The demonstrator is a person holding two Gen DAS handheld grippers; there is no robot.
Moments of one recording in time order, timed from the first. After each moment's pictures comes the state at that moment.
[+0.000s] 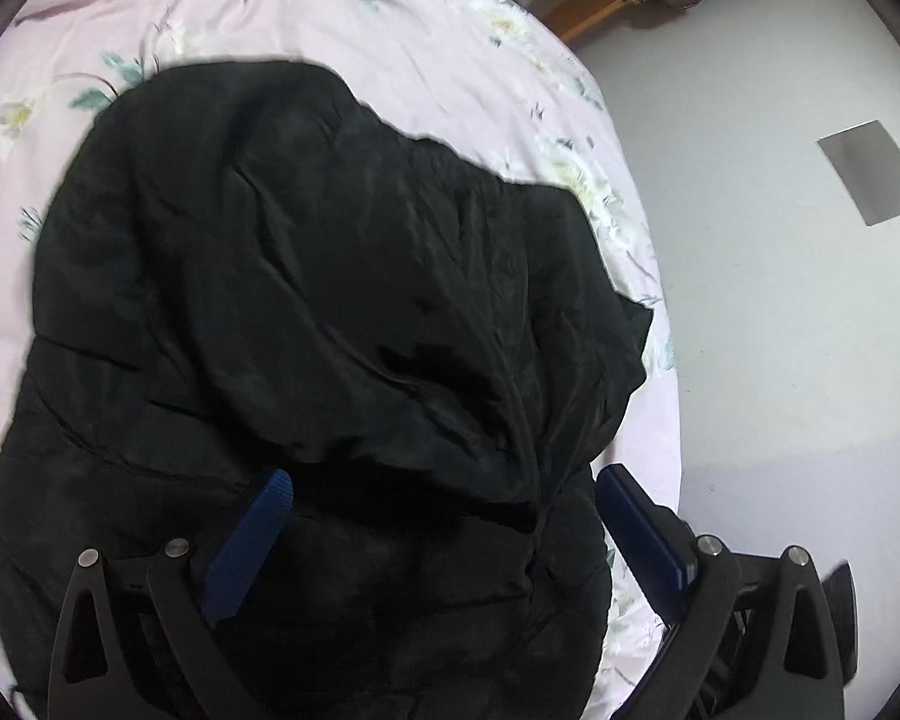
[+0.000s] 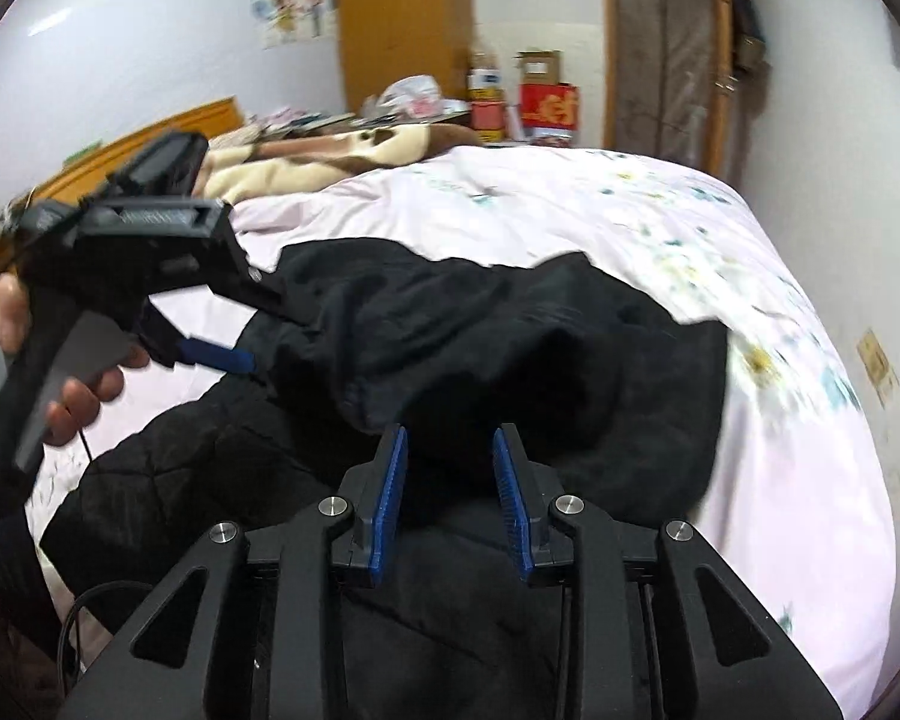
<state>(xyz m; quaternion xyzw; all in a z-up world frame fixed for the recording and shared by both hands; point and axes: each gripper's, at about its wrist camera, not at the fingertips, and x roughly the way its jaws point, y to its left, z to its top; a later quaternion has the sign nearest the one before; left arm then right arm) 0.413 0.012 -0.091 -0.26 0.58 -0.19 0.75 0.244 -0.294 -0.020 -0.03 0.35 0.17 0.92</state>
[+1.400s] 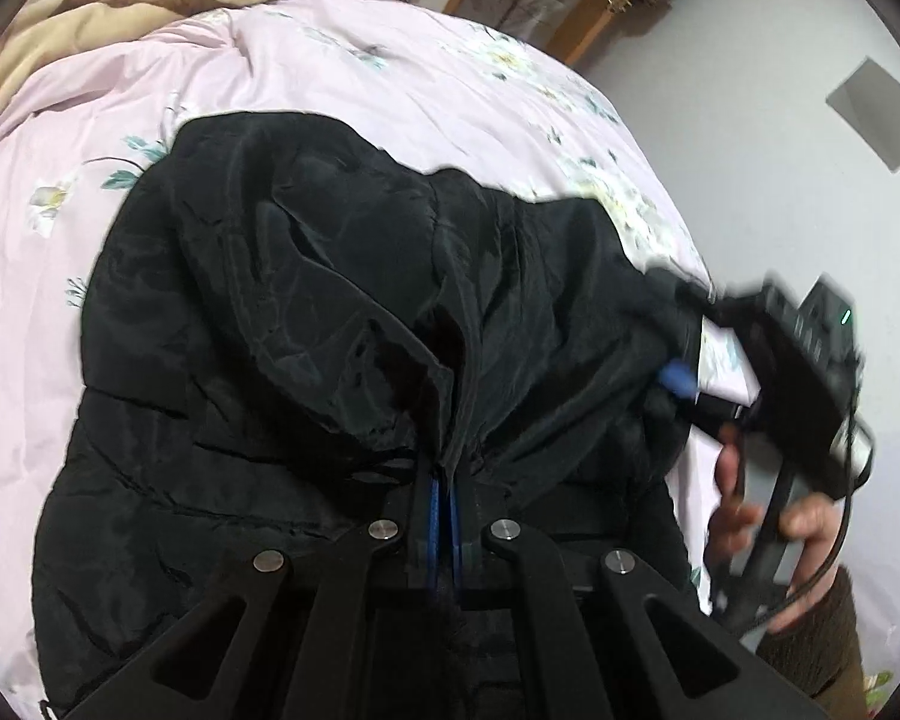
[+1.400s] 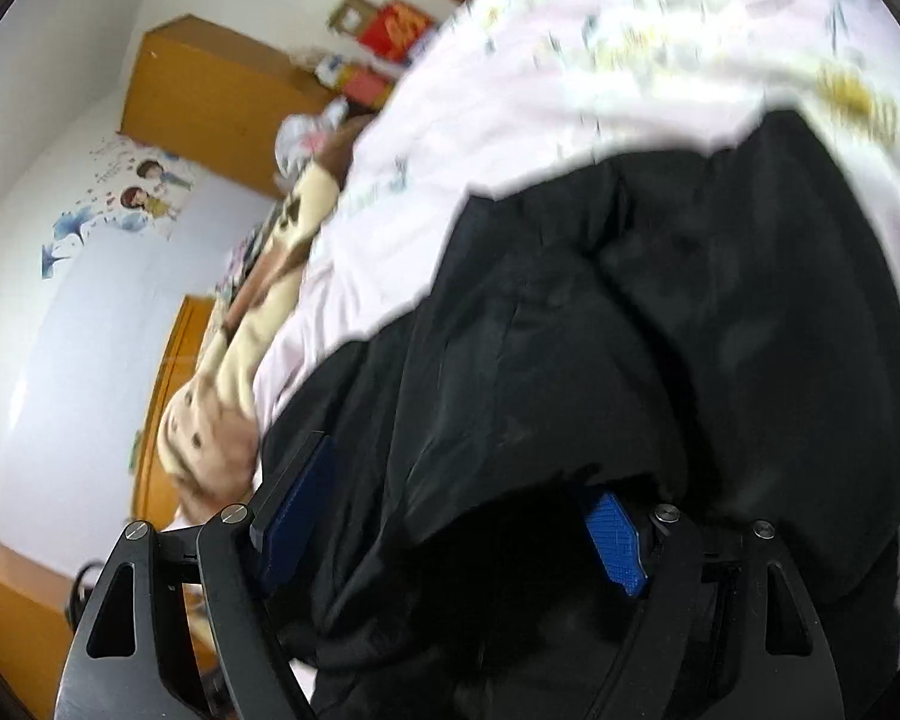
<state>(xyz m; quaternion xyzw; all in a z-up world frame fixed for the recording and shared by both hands) 0.399 -0.003 -0.093 -0.16 0.53 -0.15 0.82 0.410 -0.360 -0.083 0.38 0.43 0.17 0.80</state>
